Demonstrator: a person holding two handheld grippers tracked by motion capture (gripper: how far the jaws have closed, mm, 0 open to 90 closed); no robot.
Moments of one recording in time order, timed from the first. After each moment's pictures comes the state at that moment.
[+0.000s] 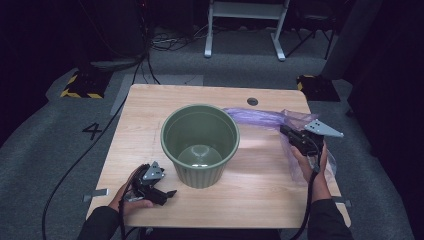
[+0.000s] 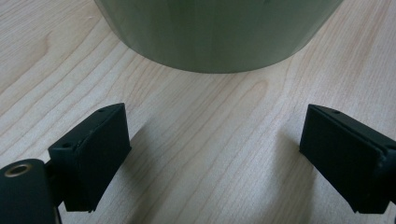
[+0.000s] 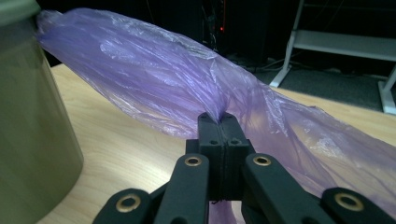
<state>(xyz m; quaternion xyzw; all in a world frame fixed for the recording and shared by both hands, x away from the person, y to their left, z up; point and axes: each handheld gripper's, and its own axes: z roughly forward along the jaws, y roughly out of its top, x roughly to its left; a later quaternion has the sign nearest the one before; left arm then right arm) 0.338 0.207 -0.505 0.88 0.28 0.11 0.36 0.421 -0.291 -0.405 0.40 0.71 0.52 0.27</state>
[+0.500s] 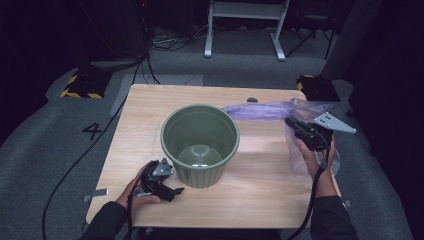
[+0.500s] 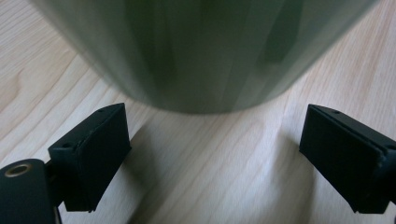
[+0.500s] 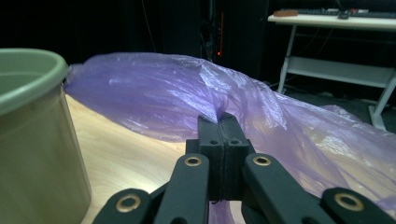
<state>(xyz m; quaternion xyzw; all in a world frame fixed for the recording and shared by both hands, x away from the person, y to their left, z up) 0.354 0.182 -0.504 0.89 0.26 0.10 0.36 0.412 -0.292 -0.365 0.38 0.69 0.54 0.30</state>
